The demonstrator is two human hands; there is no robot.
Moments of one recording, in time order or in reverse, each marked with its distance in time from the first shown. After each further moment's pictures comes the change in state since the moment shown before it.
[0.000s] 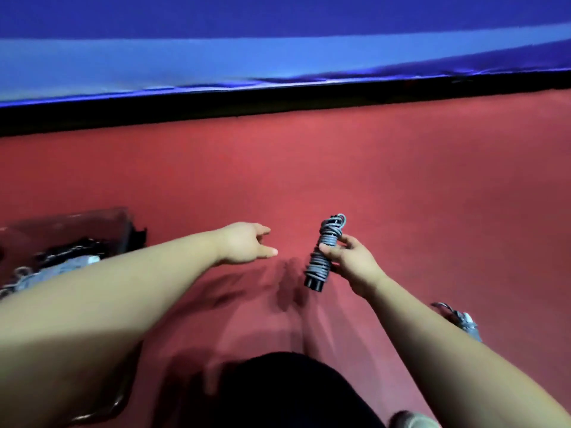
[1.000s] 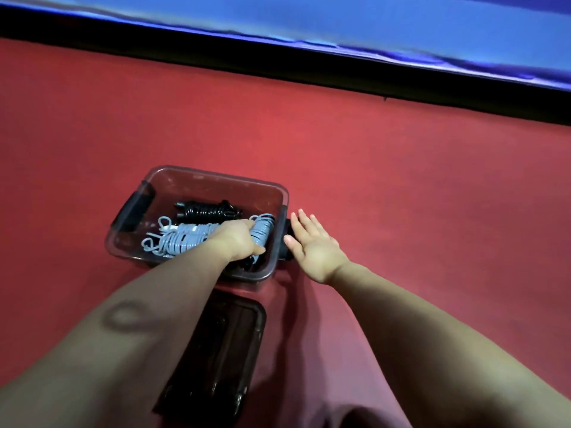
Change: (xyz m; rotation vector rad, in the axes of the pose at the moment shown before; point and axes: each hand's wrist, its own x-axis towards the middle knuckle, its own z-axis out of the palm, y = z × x) left_hand 0.015 -0.330 -0.022 -0.286 0.244 -0.549; right_hand 0.080 0.036 0.348 -1.374 -0.593 -0.487
